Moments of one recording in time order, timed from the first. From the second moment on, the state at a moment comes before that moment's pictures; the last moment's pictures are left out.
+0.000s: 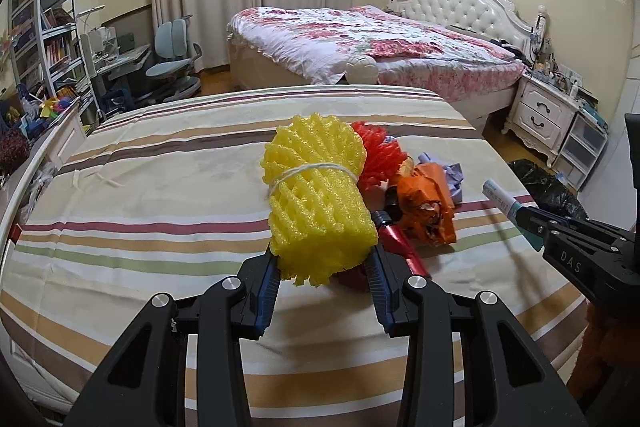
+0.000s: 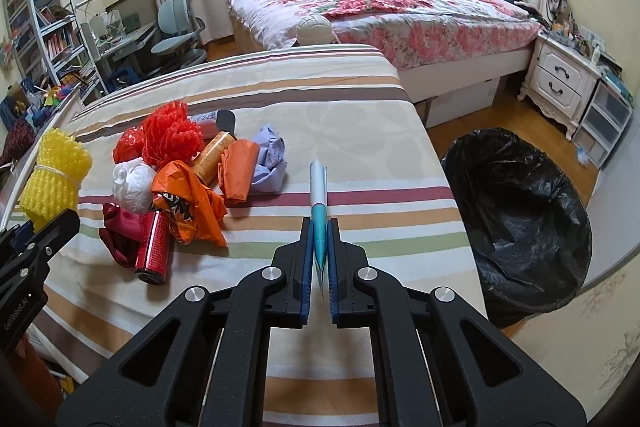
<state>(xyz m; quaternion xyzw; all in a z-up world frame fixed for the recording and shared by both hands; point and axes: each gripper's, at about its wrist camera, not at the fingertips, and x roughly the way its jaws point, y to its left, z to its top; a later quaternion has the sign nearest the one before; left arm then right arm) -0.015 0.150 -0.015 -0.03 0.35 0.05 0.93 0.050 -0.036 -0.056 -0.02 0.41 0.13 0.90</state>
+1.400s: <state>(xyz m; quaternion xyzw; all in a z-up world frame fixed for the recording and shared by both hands) 0.053 0.003 -0.015 -0.01 0.35 -0.12 0.93 0.070 -0.187 -0.017 0.03 0.33 -0.02 0.94</state>
